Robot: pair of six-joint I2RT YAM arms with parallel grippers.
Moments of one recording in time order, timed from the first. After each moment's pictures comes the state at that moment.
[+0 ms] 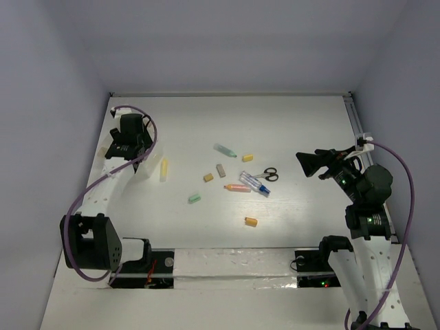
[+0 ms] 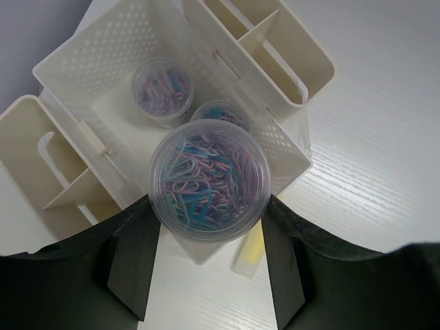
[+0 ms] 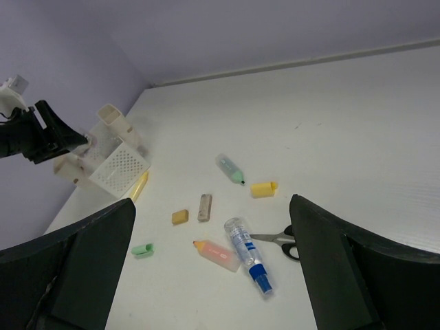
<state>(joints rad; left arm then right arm) -0.08 1.28 1.00 -0.37 -0.40 -0.37 -0.02 0.51 0.64 -0.10 -0.51 0.50</state>
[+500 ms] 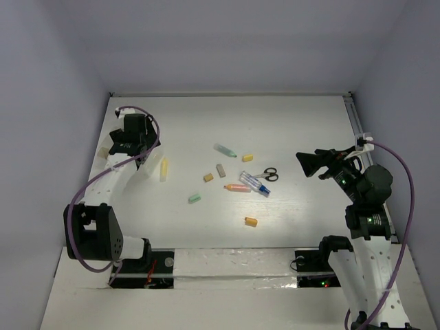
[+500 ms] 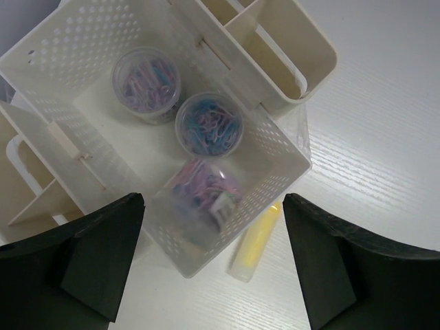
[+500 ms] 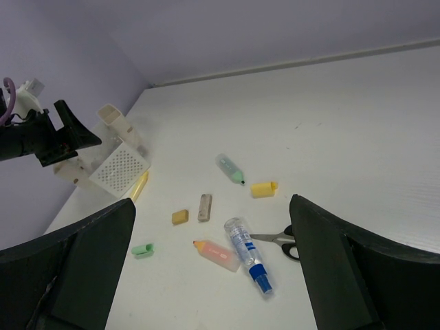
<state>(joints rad) -0.08 1.35 1.00 -0.34 -0.38 -0.37 -0.02 0.51 0.64 -0.10 -0.51 0.50</state>
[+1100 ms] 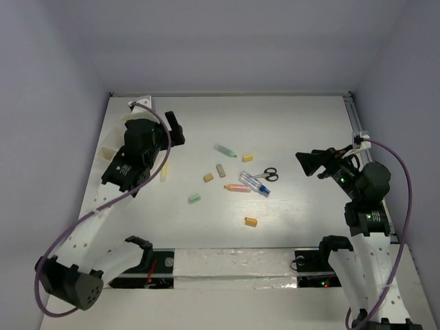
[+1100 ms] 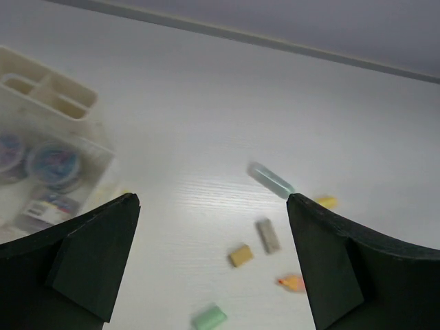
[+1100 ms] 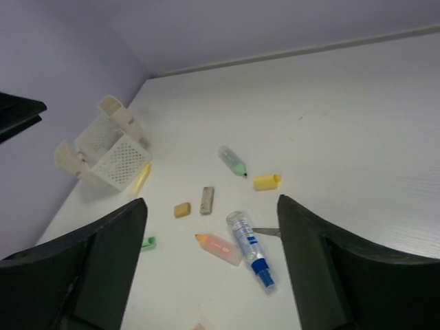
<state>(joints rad) -0.34 1.04 1.05 -0.35 -0.29 -0.38 -0.02 0.53 0.64 -0.10 -0.52 0.50</state>
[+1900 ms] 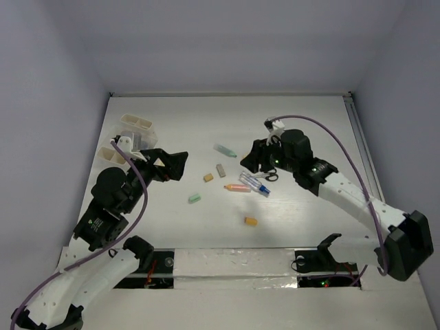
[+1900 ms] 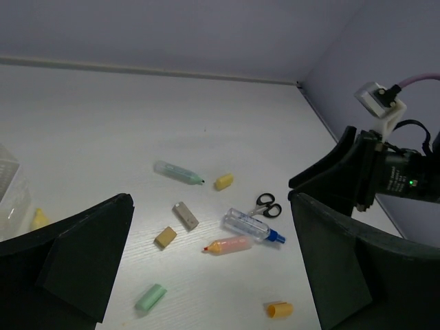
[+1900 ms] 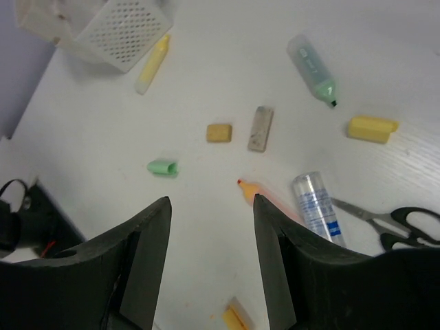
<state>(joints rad) -0.58 0.56 0.85 -0.32 -0.13 -0.42 0.59 1.16 0.88 -0.11 -0.26 0.41</state>
